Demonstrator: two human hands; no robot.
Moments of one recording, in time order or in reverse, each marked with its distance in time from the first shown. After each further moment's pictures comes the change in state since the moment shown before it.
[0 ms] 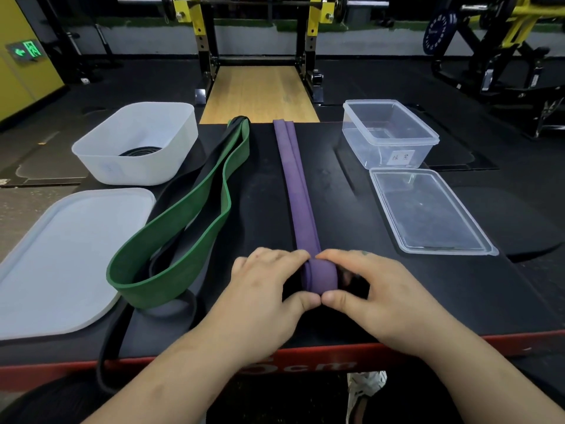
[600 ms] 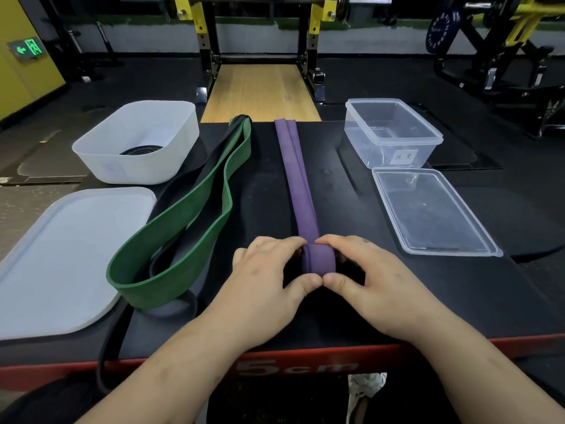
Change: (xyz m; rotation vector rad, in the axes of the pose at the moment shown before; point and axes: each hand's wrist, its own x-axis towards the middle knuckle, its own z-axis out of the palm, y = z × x) left_hand 0.013 -0.002 -0.005 -0.056 0.005 -0.055; right_hand 0.016 0.002 0.002 -0.006 0.007 -0.004
